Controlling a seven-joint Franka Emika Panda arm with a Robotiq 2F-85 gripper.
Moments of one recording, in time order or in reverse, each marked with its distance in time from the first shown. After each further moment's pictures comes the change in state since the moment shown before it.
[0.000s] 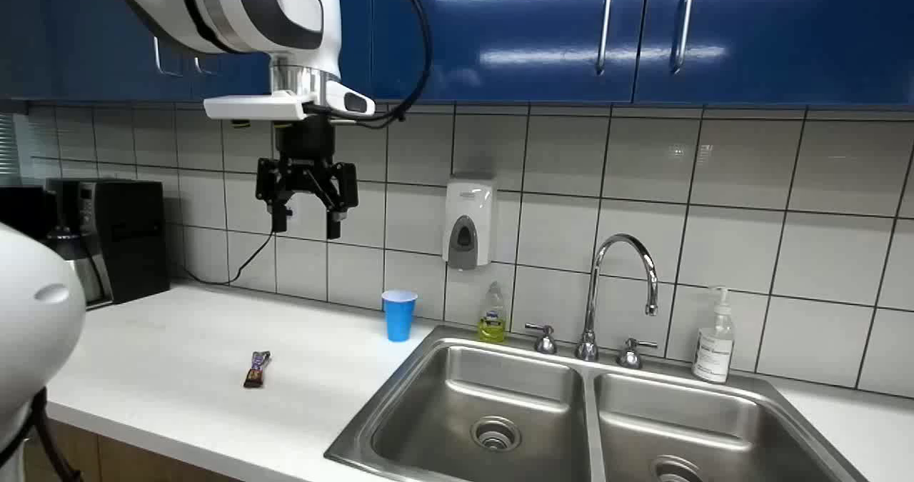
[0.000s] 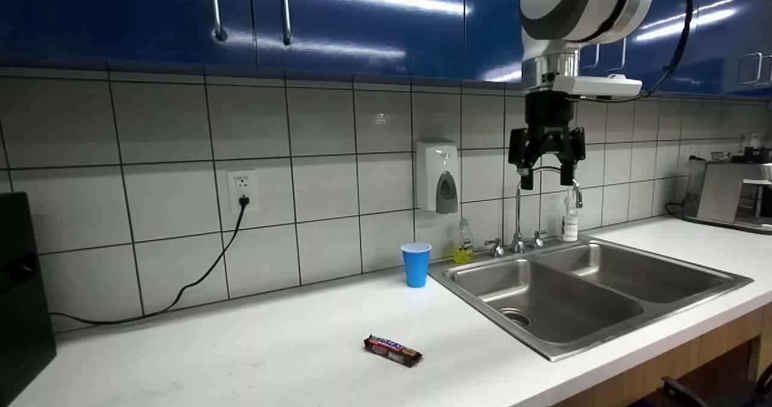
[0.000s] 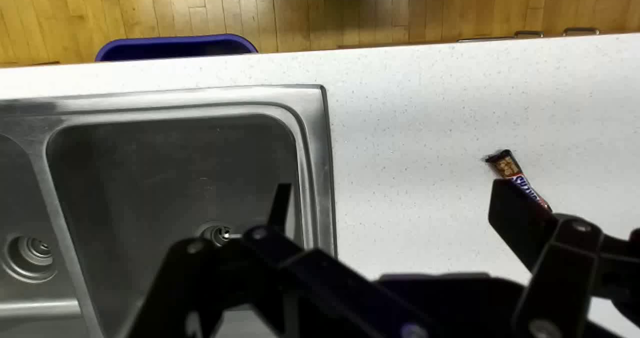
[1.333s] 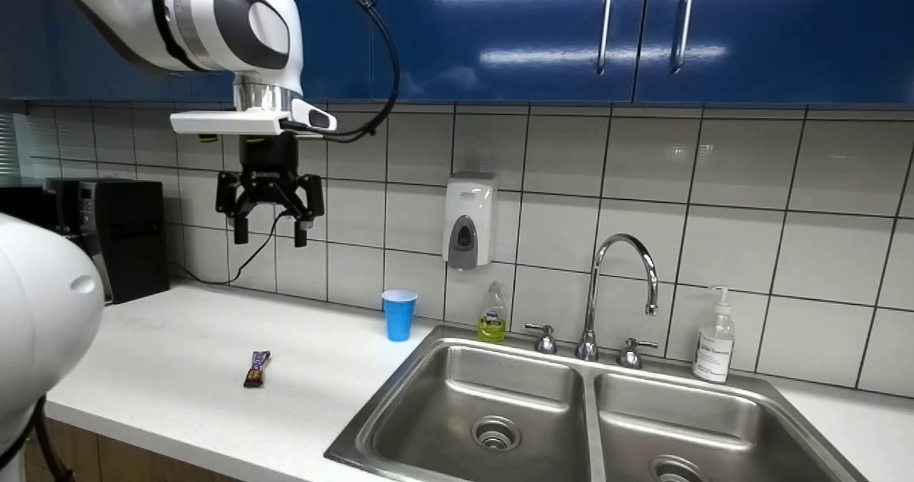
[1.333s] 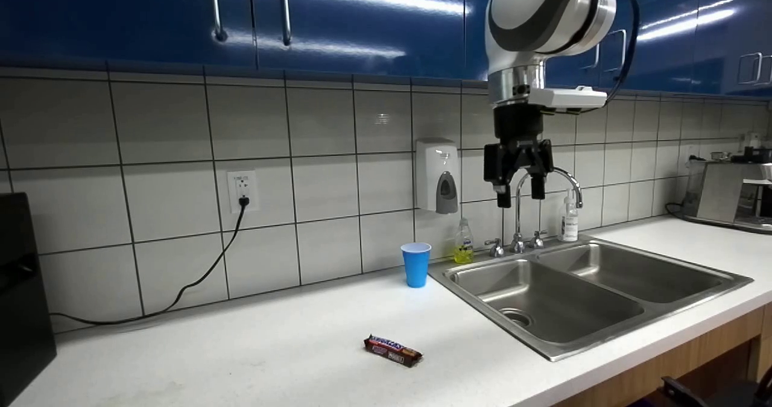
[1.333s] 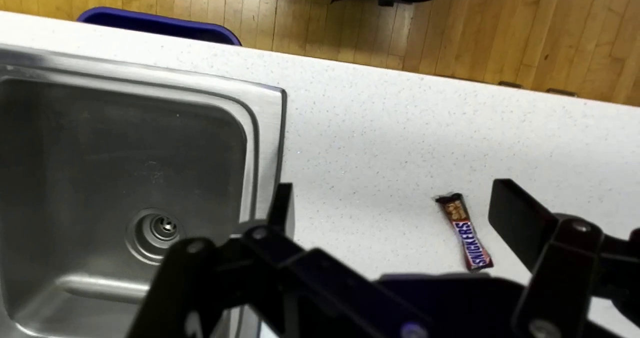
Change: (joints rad) arm 0.125 0.064 0.059 -0.001 0.000 0.017 -0.032
